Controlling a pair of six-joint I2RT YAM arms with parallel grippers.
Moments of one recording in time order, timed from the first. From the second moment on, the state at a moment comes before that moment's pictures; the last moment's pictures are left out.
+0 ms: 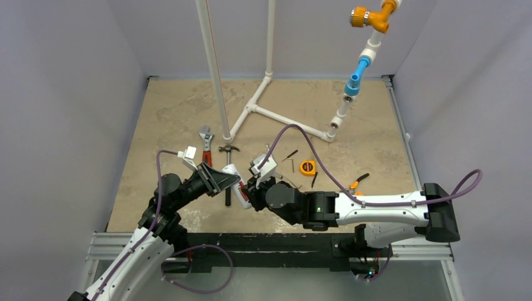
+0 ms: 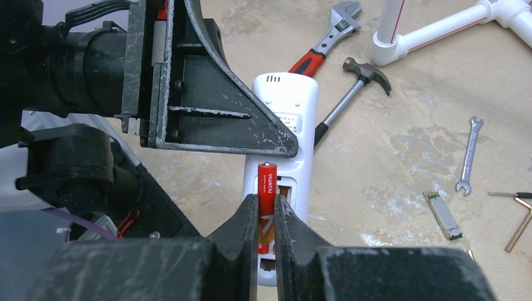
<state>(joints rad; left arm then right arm) -0.44 0.38 0.25 0.01 0.42 -1.15 1.45 1.26 0.93 -0.04 0.58 0.41</state>
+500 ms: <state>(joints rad) -0.44 0.38 0.23 0.05 0.43 -1.20 1.45 1.26 0.92 -0.01 0.59 0.42</state>
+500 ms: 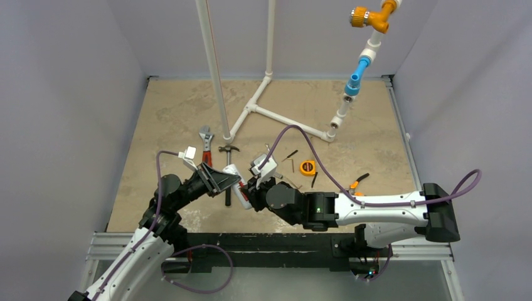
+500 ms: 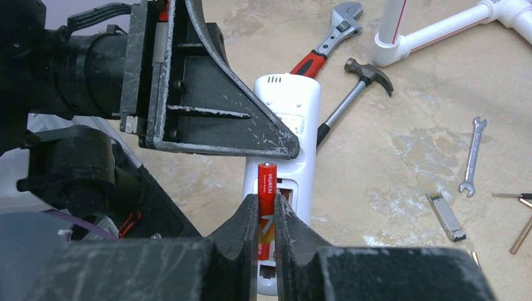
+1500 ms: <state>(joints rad) -0.44 0.37 0.23 0.07 0.44 -1.23 1.45 1.27 0.91 -0.02 0.59 0.43</state>
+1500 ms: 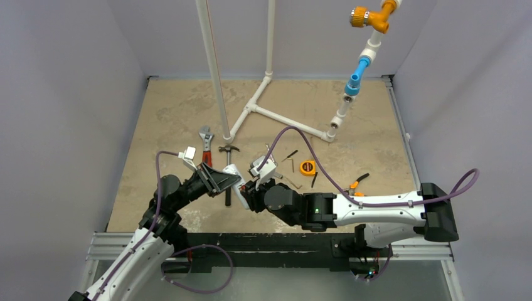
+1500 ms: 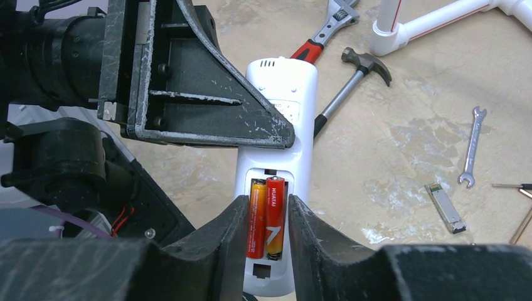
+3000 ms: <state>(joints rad) -0.64 0.61 0.20 0.37 0.61 -1.19 1.06 0.87 0.65 -0.02 -0.61 -0.37</state>
